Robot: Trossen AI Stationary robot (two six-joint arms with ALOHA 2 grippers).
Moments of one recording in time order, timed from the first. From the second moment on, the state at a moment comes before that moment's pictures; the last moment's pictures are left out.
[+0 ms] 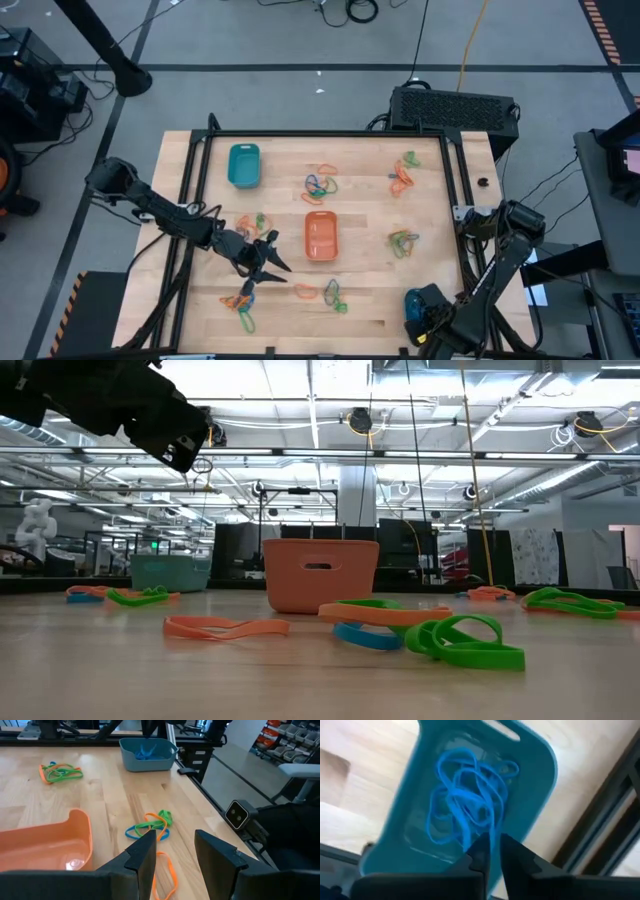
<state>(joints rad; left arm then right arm) -0.44 1.33 0.45 0.57 0.00 -0.15 0.99 1.83 1.40 -1.26 -0.08 2.12</state>
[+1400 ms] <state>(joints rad) -0.44 1.33 0.45 0.56 0.03 -0.14 0.62 1.95 1.40 -0.28 0.38 0.99</state>
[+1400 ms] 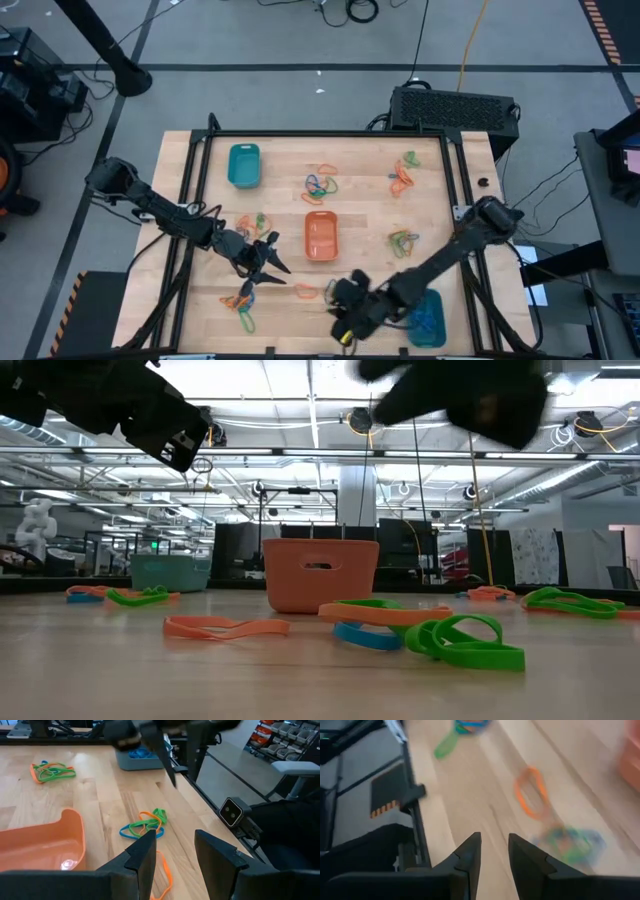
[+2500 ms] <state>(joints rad) -0.44 1.33 0.45 0.51 0.04 -0.14 0.50 2.07 1.40 -0.57 0.37 1.18</state>
